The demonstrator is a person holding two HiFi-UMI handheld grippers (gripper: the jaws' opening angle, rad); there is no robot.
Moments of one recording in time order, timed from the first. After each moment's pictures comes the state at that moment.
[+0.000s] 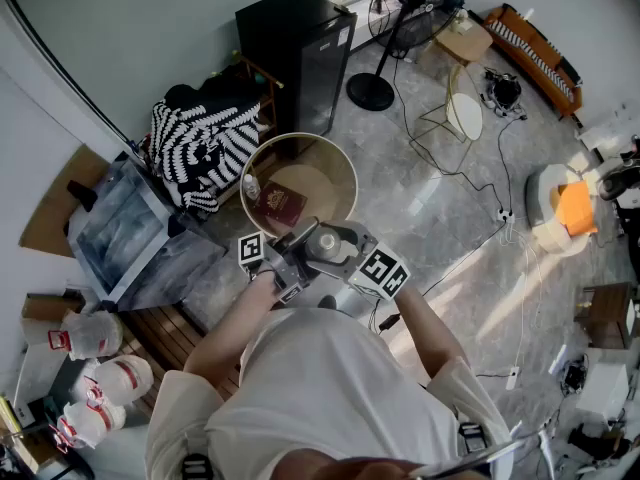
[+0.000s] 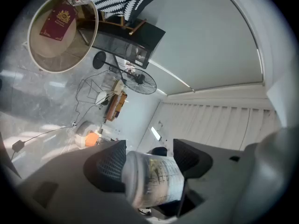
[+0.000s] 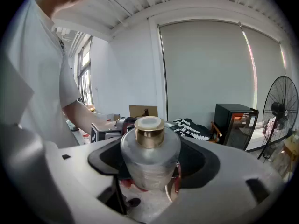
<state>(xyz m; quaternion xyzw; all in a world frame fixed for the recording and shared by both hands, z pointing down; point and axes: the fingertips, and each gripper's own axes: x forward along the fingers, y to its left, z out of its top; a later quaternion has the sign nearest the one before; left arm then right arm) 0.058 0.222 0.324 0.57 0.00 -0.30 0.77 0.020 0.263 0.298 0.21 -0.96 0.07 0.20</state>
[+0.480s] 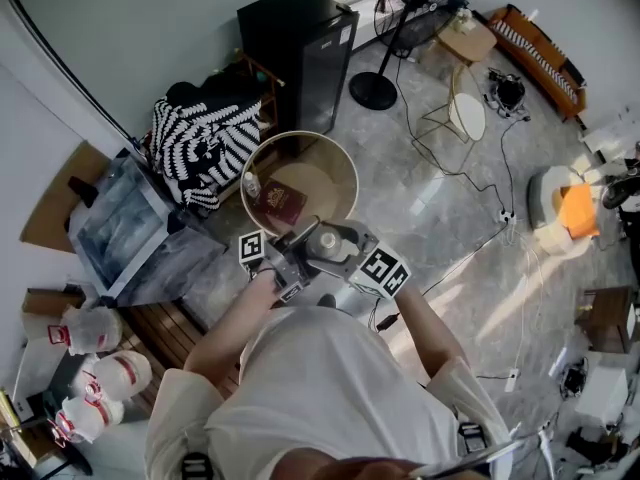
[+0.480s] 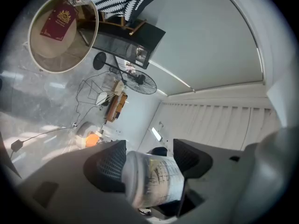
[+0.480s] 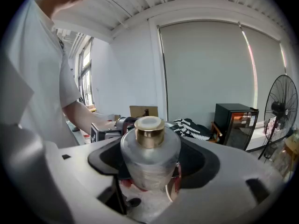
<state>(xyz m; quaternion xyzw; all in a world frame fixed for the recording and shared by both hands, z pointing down) 0.066 0.224 0.324 0.57 -0.01 -0.30 0.77 0.029 0.265 0.298 0.21 -0.96 0.07 0.20</state>
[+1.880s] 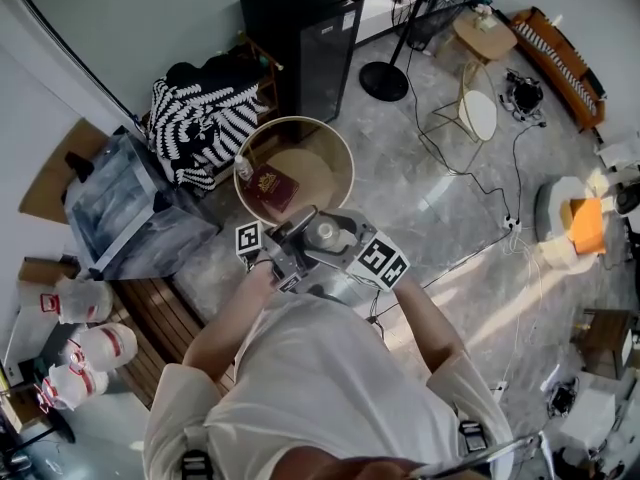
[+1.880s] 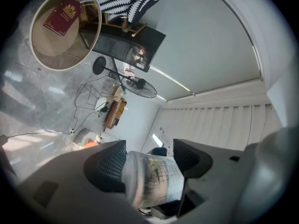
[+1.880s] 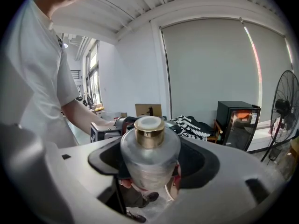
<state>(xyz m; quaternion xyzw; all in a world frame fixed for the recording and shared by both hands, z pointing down) 0.142 0.216 0.341 0.56 -0.04 -0.33 0.76 0.109 0.260 0.313 0.16 -0.96 0.07 0.20</state>
